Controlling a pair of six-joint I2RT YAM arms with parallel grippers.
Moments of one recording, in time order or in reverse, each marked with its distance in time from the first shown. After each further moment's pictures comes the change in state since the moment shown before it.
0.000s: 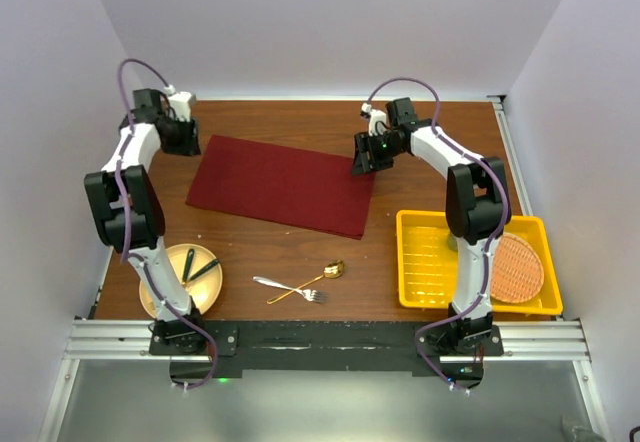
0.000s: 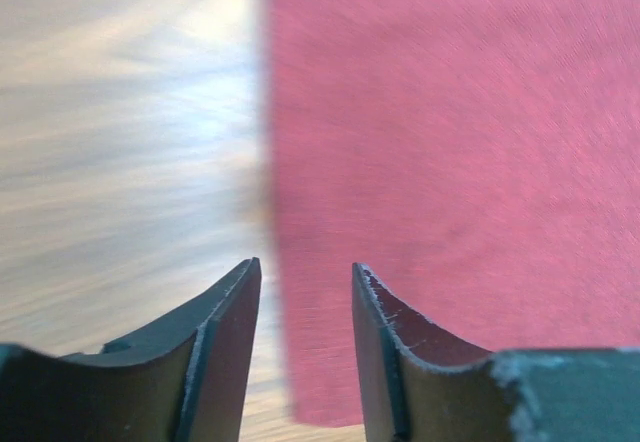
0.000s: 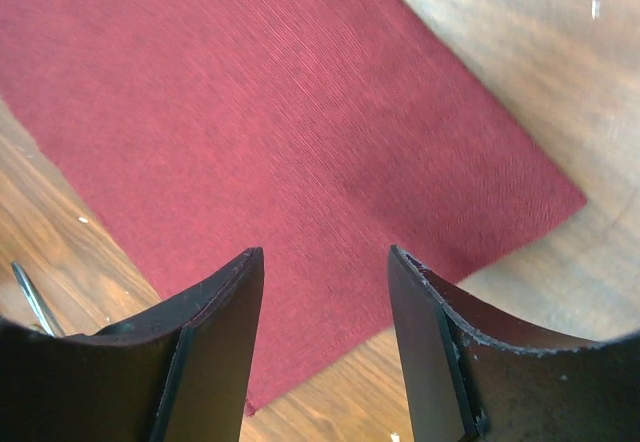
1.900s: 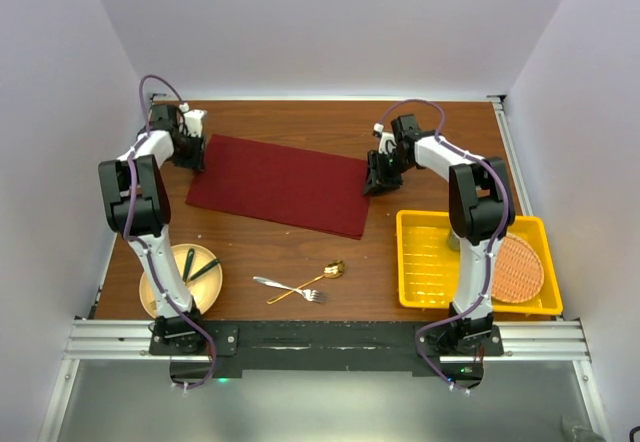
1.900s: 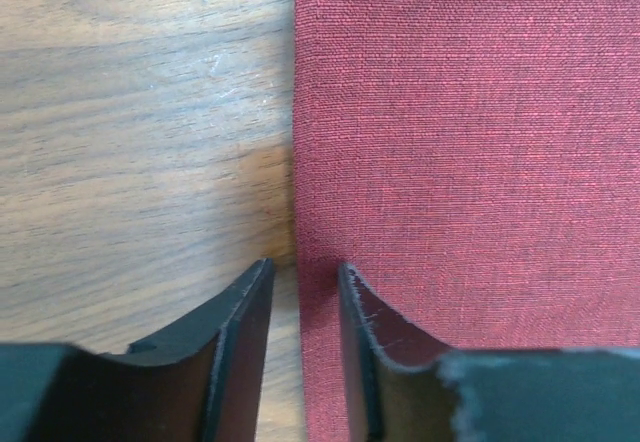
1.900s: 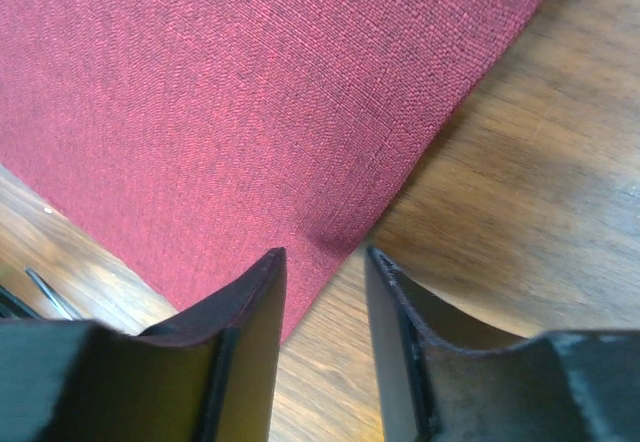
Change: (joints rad) left arm -0.020 0.140 -0.029 0.080 -0.090 0.018; right arm -0.024 -0.015 -0.138 -0.057 0.068 0.150
